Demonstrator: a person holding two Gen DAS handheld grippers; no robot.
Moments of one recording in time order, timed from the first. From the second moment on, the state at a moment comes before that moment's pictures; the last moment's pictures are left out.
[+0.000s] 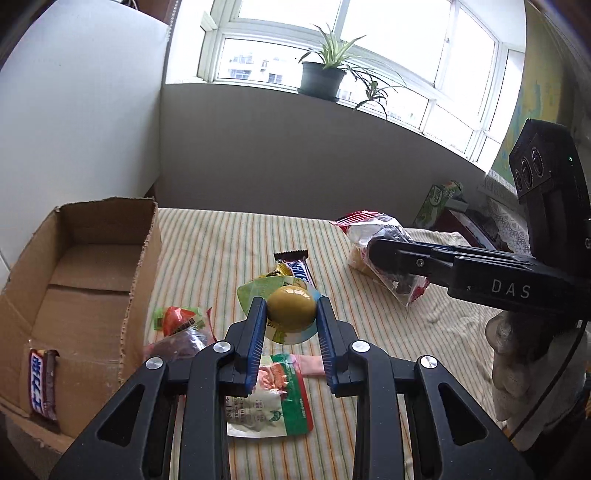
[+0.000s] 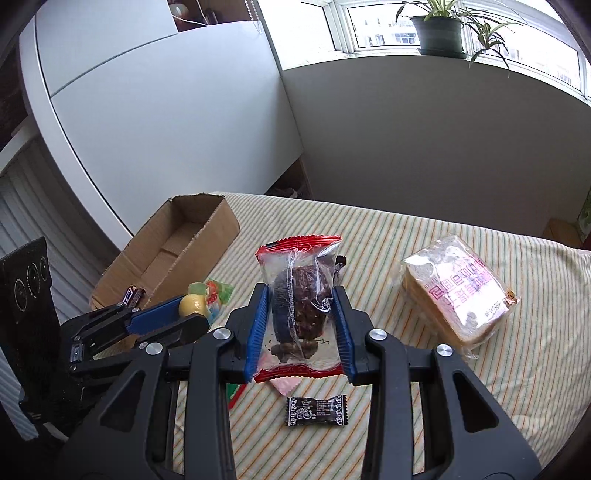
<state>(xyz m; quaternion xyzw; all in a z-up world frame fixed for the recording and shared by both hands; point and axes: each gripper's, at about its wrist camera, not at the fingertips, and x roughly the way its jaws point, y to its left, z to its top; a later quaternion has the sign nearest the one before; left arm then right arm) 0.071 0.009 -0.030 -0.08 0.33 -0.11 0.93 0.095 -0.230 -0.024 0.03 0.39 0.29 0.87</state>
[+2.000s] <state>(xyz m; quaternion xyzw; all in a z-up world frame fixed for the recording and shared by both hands) 0.030 0.072 -0.028 -0.09 0.31 -0.07 0.94 0.077 -0.166 -0.016 -0.01 0.38 0.33 0.86</state>
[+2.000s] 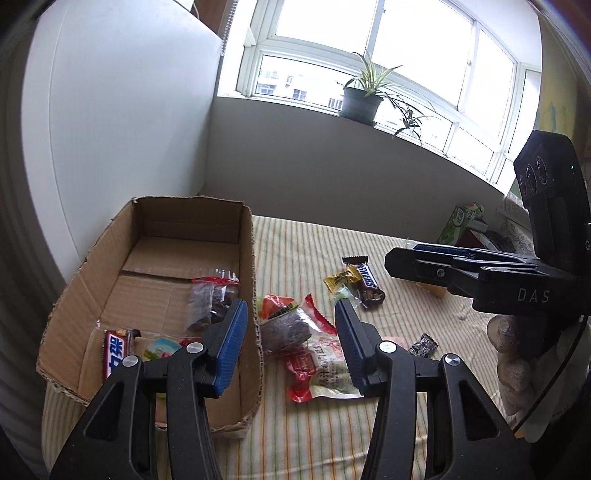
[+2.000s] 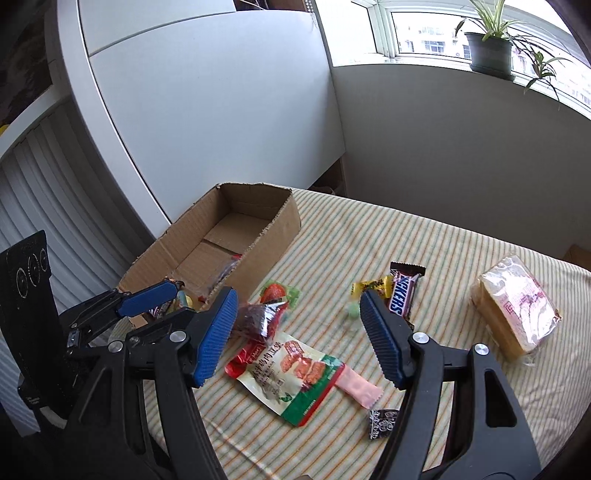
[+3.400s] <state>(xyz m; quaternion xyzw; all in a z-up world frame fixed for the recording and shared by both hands) 0.079 0.021 -0.089 -0.12 0.48 -0.06 0.87 0.074 -0.215 -0.108 -0.18 0.51 0.41 0.73</state>
